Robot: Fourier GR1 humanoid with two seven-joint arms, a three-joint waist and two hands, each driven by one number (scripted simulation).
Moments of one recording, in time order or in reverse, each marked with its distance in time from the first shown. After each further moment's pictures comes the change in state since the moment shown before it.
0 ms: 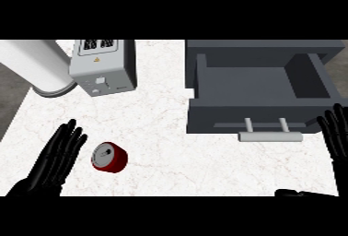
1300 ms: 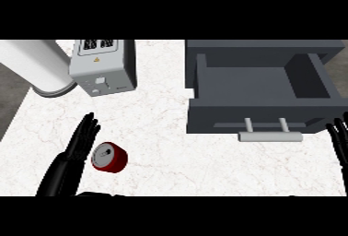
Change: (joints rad) left arm -0.061 -0.040 0.114 0.417 -0.022 -0.017 -0.292; right arm 0.042 0.022 -0.092 0.037 -0.016 0.101 -0.082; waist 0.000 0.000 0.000
